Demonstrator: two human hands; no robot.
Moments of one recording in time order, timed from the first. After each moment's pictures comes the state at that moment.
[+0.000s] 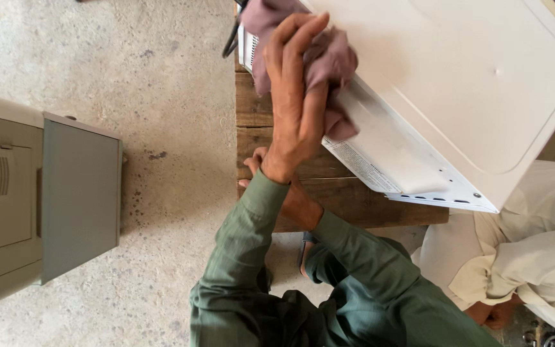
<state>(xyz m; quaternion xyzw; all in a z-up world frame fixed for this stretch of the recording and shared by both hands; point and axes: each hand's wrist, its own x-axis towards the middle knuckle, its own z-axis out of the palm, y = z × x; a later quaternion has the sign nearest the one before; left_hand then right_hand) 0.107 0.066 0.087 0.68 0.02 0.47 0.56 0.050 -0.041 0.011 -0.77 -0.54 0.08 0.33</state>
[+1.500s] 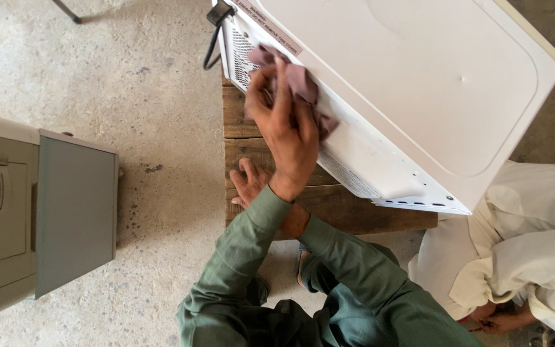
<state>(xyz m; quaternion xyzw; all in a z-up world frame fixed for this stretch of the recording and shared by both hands) 0.129 0.009 0.059 0.70 0.22 0.53 0.42 0.051 -0.037 -0.019 -0.80 -0.55 0.17 0.19</state>
